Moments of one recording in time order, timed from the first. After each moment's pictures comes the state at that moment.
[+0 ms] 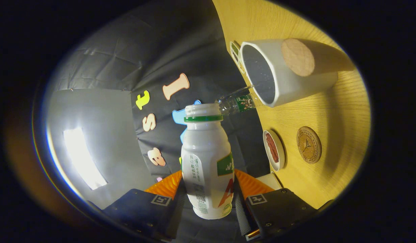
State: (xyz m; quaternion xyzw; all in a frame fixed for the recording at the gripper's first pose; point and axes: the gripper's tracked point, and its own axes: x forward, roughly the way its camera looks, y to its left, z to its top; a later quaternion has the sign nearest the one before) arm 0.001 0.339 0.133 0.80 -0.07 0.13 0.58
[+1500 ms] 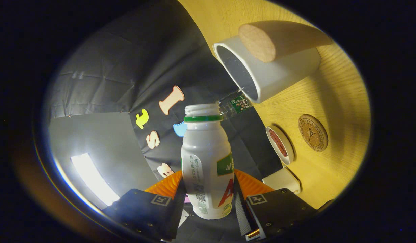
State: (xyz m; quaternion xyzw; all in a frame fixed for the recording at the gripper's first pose) arm 0.005 0.326 0.135 0.86 -0.09 0.11 0.49
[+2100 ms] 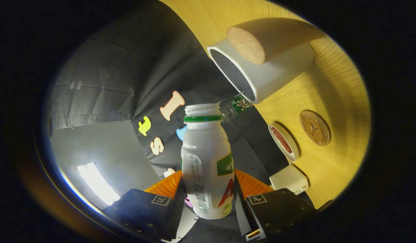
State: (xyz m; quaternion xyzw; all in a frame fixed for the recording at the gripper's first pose) arm 0.003 0.322 0.136 0.88 -0.10 0.11 0.46
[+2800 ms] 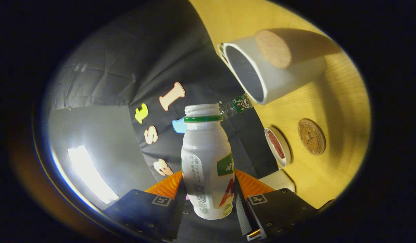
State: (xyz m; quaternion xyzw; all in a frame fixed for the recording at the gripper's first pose) arm 0.010 0.337 0.125 0.80 -0.06 0.11 0.59
